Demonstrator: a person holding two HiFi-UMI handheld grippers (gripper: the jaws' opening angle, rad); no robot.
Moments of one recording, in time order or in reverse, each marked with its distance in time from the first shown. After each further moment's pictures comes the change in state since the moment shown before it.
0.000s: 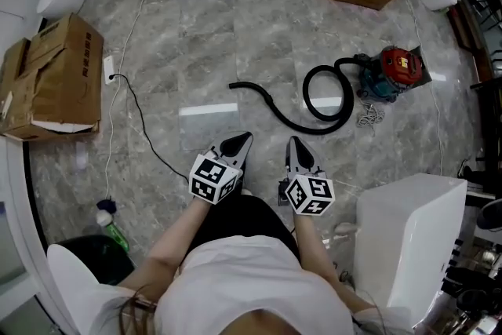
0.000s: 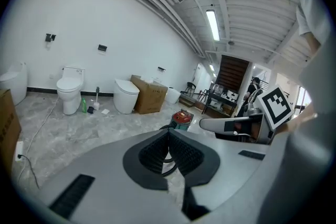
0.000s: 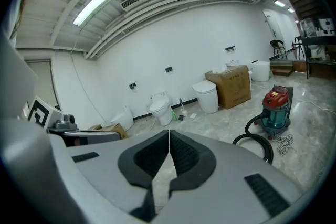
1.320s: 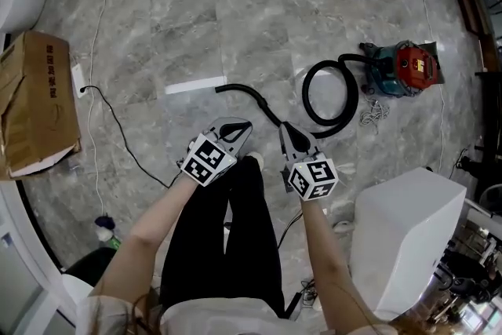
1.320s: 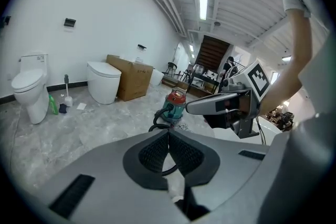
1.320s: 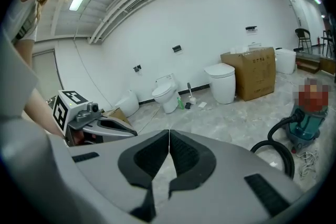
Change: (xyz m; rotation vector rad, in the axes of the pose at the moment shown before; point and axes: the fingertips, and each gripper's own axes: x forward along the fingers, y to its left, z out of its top) left arm 0.204 0.168 -0.020 0.160 0.214 -0.256; right arm 0.250 -0.074 -0.014 -0.088 0.178 0.139
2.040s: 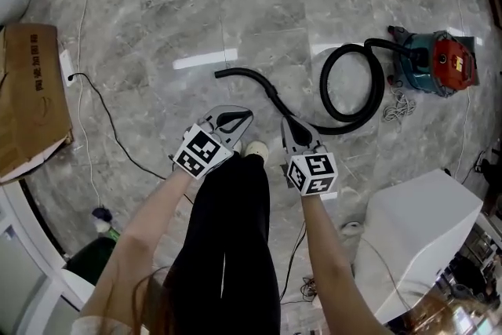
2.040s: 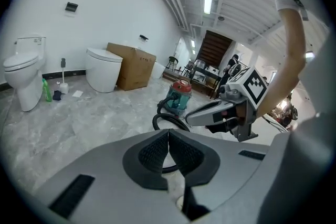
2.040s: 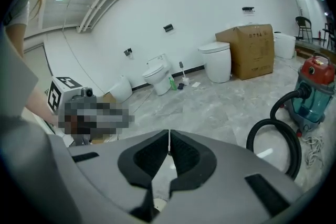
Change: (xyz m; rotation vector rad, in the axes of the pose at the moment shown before) left arm 0.106 0.068 -0.097 -0.018 0.042 -0.020; right arm 0.101 -0.091 -0.128 0.034 0.149 -0.027
